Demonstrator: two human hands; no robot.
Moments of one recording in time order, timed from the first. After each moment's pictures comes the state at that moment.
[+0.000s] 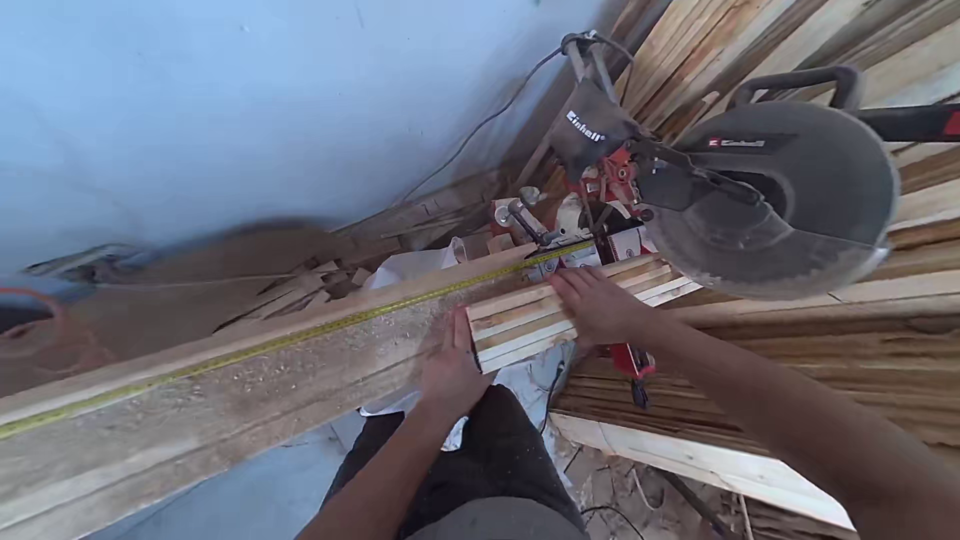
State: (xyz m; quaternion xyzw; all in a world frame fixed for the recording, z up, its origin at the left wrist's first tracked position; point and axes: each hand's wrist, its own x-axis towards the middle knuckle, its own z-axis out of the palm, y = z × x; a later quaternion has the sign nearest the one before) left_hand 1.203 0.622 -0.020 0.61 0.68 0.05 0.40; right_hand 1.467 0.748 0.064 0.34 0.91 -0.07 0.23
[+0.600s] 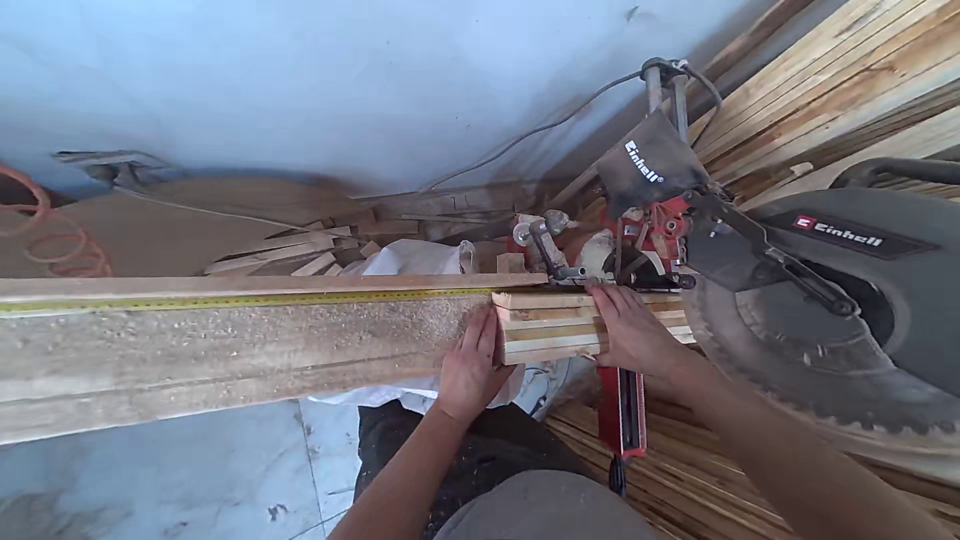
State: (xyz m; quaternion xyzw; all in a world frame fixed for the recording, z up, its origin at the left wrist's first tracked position) left_hand 1.301 0.647 -0.094 0.58 0.70 0.37 0.20; right_hand 1.540 0.823 0.033 0.35 0.91 -0.05 0.21
